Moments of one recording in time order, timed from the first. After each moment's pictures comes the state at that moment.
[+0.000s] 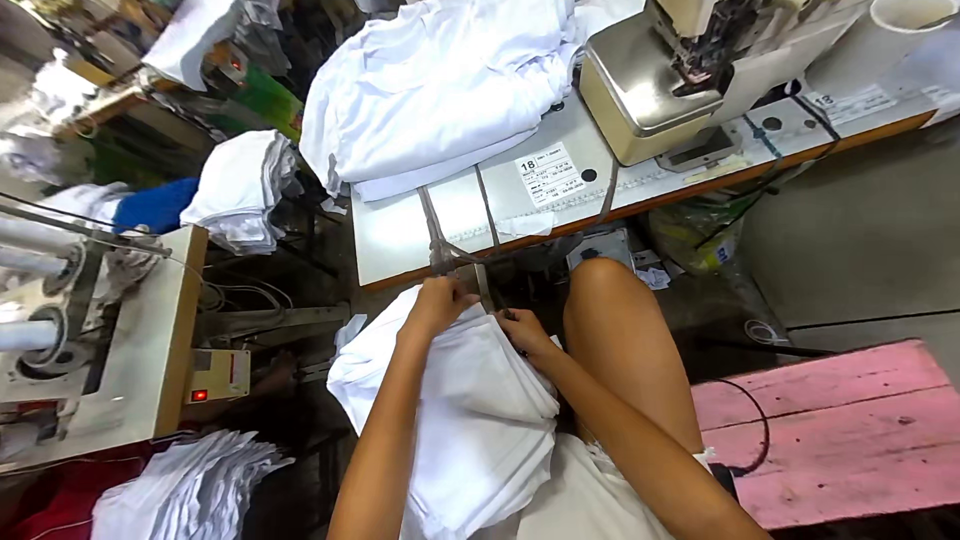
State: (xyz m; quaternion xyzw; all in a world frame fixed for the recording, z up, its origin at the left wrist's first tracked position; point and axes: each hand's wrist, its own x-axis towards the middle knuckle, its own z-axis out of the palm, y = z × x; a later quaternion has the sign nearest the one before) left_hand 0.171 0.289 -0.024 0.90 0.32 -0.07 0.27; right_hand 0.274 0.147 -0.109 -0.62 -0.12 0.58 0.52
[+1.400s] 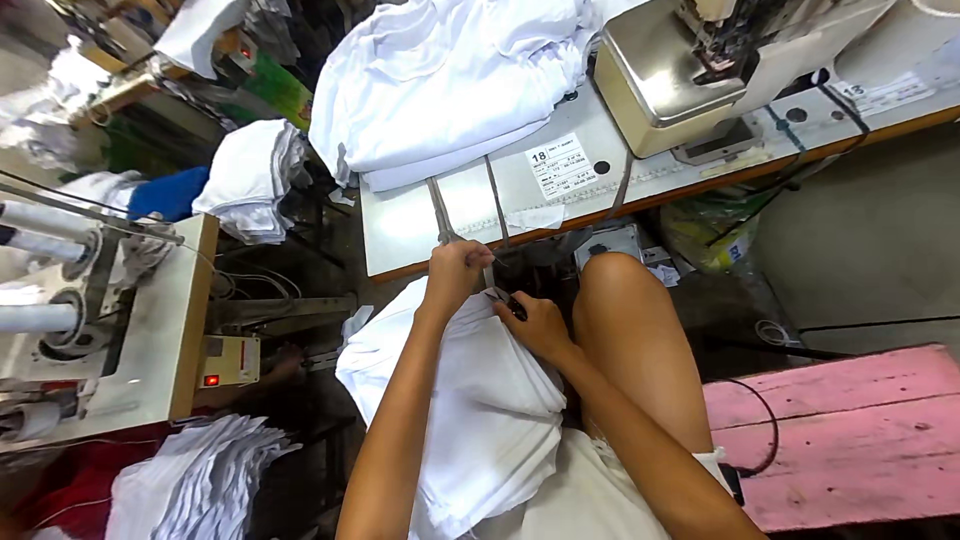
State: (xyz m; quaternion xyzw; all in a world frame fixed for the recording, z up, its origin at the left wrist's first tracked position) left_hand 0.196 0.283 -0.009 0.90 0.30 0.13 0.30; right_hand 0.283 0.131 -0.091 -0.76 -0.43 0.32 0.37
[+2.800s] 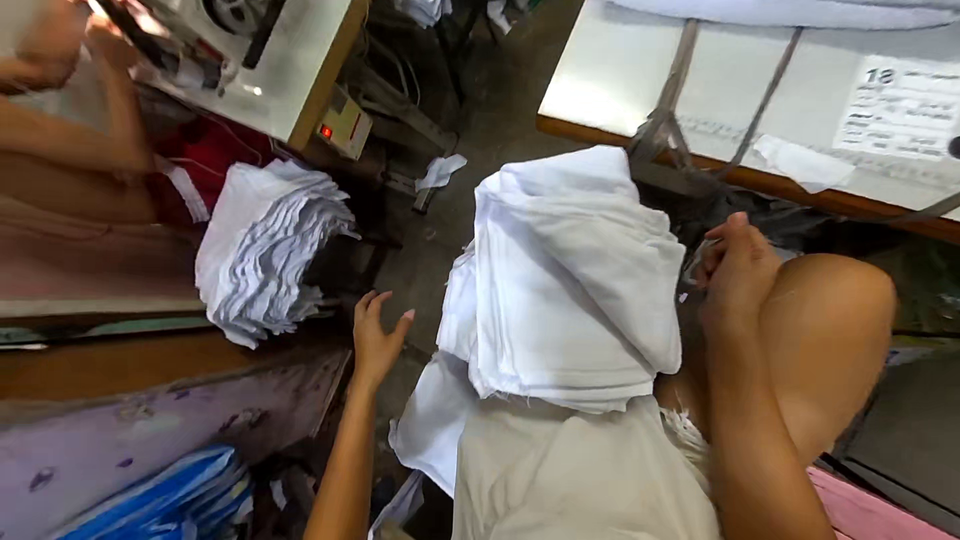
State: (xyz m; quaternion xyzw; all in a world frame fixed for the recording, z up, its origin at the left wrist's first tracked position) left_hand -0.164 0.082 -0.057 0.56 0.77 0.16 0.26; right_hand 0.290 0.132 -0.080 -0.68 -0.30 0.39 0.54
